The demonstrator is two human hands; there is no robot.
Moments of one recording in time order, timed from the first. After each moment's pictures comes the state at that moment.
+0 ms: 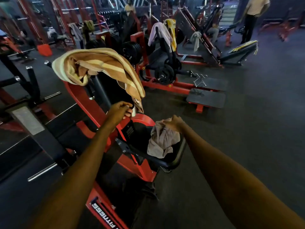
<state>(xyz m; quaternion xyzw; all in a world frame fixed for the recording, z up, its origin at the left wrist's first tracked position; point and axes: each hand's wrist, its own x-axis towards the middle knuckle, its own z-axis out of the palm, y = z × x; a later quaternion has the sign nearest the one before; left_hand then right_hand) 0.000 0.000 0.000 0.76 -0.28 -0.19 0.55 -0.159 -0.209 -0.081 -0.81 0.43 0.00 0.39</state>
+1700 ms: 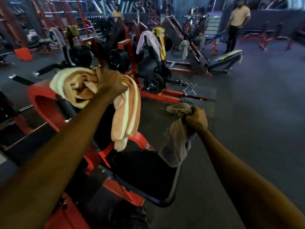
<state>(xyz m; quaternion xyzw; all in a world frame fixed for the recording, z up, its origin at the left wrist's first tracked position) 0.112 -0.188 0.119 0.92 -0.34 0.19 0.05 -0.167 -0.367 -0.025 -0.78 0.48 -0.26 0.31</state>
